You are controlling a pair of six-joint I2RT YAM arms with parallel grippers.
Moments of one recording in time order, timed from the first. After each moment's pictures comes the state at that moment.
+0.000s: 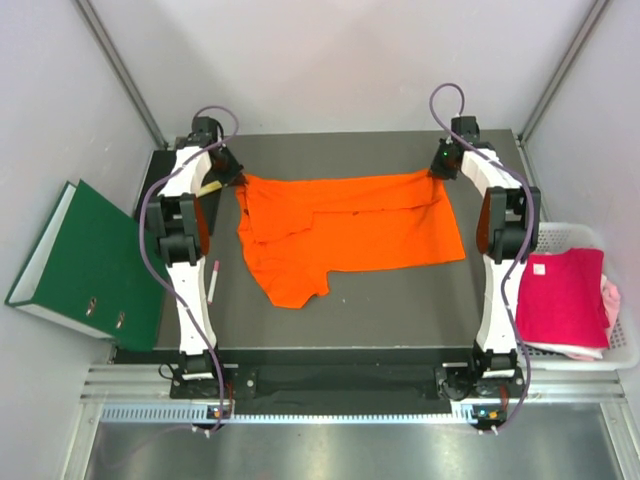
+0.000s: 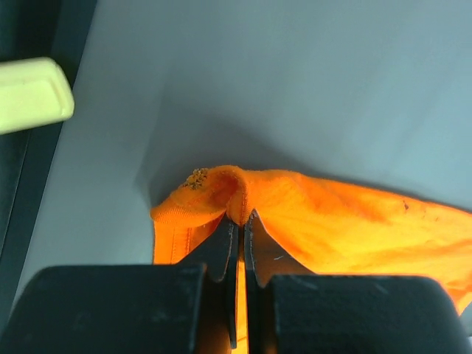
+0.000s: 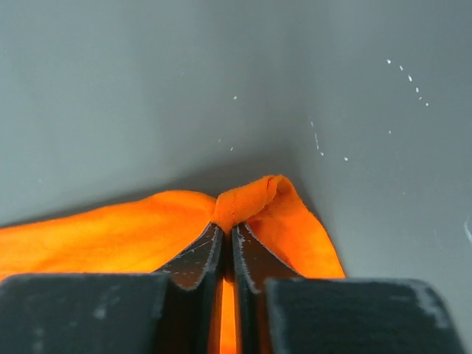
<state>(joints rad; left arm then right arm) 0.06 2.37 2.12 -0.78 0.22 -0.56 0.02 2.32 1.94 -0.49 -0.10 0.41</state>
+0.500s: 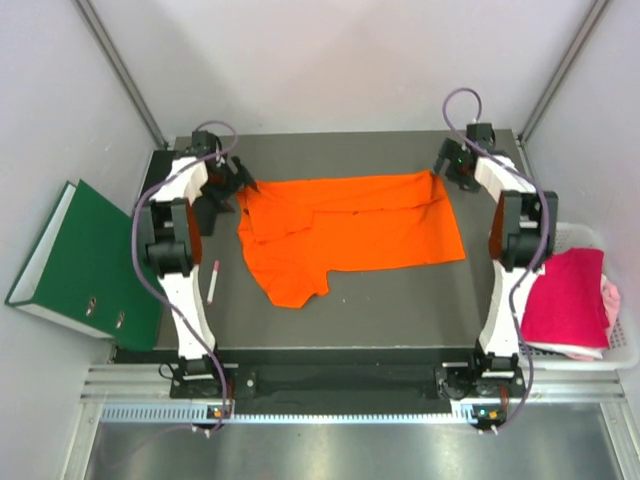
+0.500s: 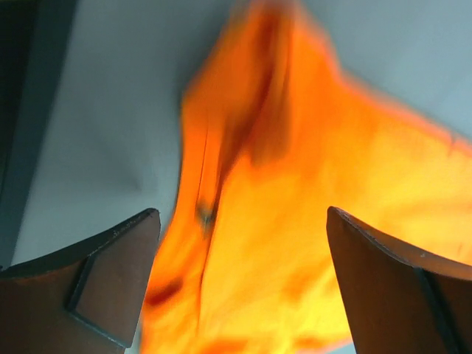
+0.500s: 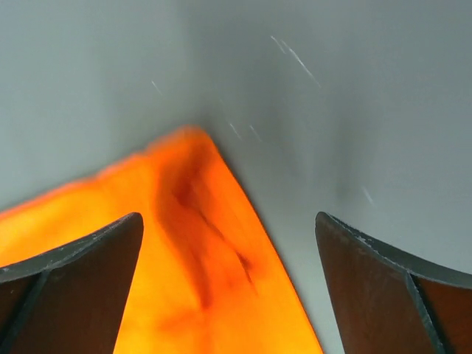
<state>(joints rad) 0.06 2.23 1.87 -0.74 0.24 -0.57 -0.02 2.23 1.80 -0.42 -0.04 0.39</state>
